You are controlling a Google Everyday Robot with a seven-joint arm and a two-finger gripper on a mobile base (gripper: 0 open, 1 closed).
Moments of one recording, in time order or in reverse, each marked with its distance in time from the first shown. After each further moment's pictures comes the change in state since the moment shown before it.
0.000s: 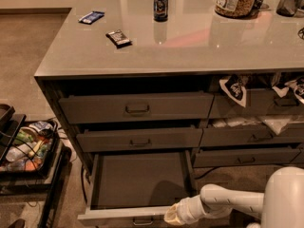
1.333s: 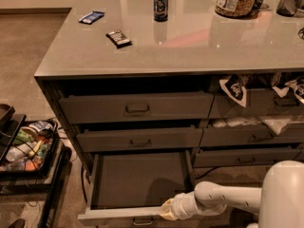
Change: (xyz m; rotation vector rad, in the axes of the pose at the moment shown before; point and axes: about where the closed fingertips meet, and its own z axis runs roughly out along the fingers) arm -0.034 -0.012 0.000 0.069 -0.010 0.091
